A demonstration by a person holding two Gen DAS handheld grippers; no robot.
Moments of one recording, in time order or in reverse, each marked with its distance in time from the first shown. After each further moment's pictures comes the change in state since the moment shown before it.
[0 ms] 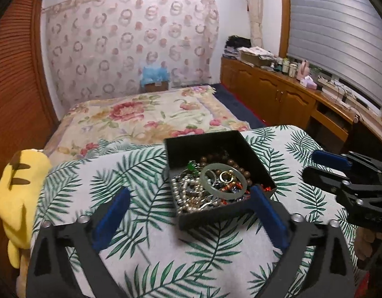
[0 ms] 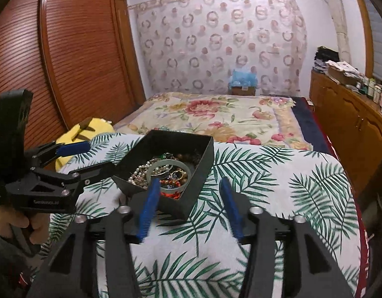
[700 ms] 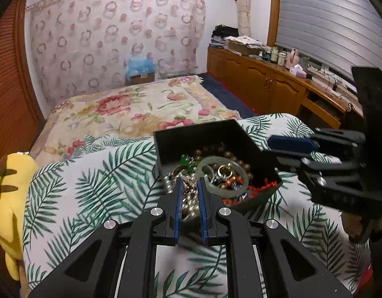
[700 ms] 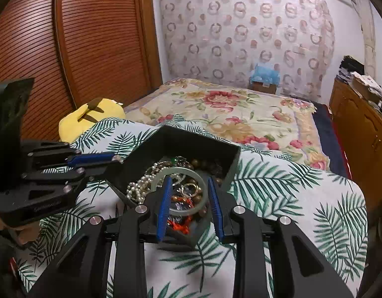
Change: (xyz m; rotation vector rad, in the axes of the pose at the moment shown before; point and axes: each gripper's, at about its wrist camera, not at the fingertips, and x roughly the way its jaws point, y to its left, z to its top) left arm 0.035 0.003 0.008 0.047 0.066 -0.088; right arm 0.067 0.011 0.028 -0.136 0.102 0.080
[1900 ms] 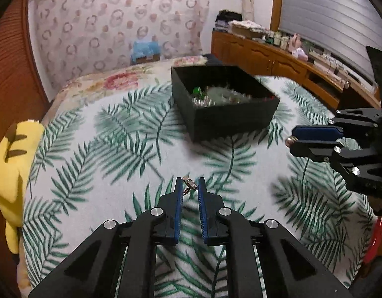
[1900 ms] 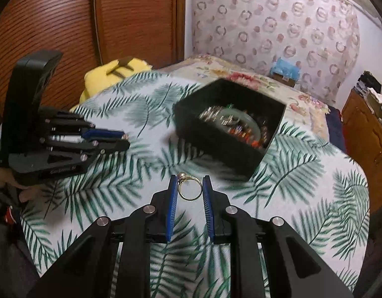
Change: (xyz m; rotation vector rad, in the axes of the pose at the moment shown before) left arm -0.042 0.014 -0.086 -0.008 0.078 0.018; right arm -0.035 0.074 -0.051 -0.159 0.112 0.039
